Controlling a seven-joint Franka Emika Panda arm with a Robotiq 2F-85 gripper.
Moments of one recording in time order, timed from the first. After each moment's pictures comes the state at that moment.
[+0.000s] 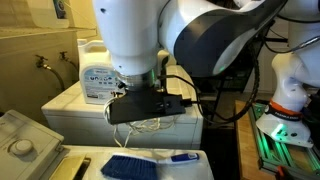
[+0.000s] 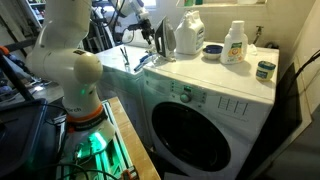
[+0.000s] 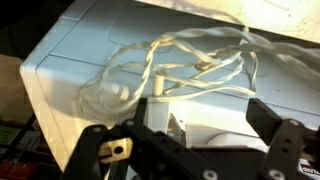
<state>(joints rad) 0.66 0.54 0.23 -1.42 -0.52 1.74 1.95</state>
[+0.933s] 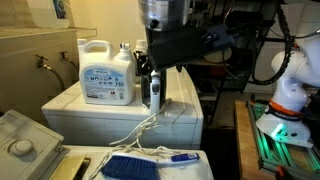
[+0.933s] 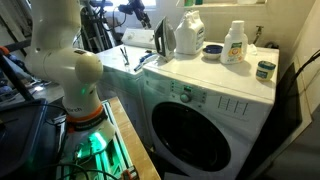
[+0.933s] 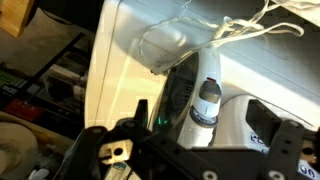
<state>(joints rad) 0.69 0.33 0.23 -1.43 -0.52 1.48 1.67</state>
